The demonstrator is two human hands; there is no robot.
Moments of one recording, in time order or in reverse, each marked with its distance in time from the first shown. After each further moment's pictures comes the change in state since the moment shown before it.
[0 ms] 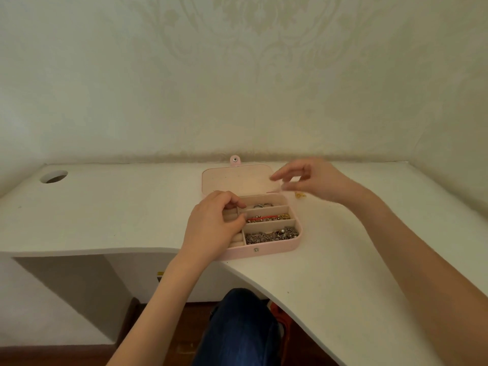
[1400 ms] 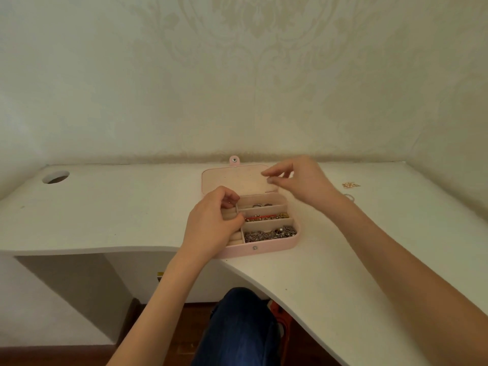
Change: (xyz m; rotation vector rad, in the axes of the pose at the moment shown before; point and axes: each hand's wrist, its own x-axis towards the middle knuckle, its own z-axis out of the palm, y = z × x) left_hand 0.000 0.000 0.001 -0.041 0.015 -0.062; right_hand 0.007 -0.018 0.029 -0.216 0.220 0.063
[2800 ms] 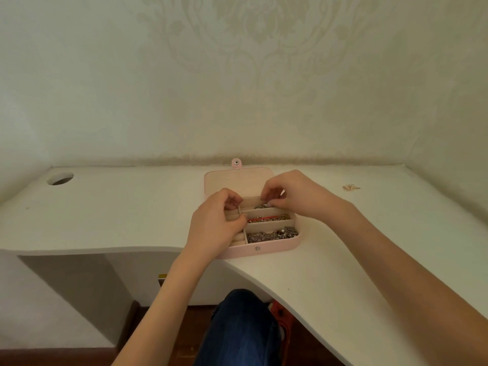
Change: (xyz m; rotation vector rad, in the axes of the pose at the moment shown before) left_hand 0.000 0.002 -0.002 0.018 -0.015 0.001; right_hand -0.010 -0.005 0.004 -0.212 -0.286 -0.182
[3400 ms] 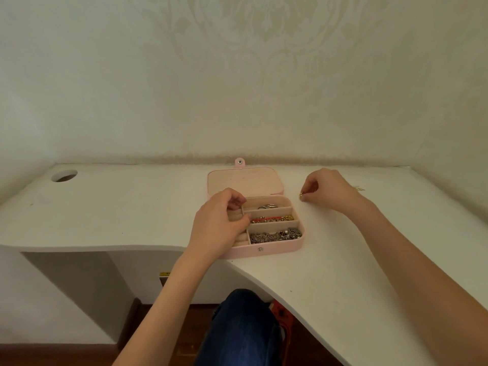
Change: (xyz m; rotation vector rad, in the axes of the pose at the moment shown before) left_hand 0.000 -0.001 0.000 -0.031 0.009 0.007; right_hand -0.006 0.055 -0.012 -0.012 0.153 0.427
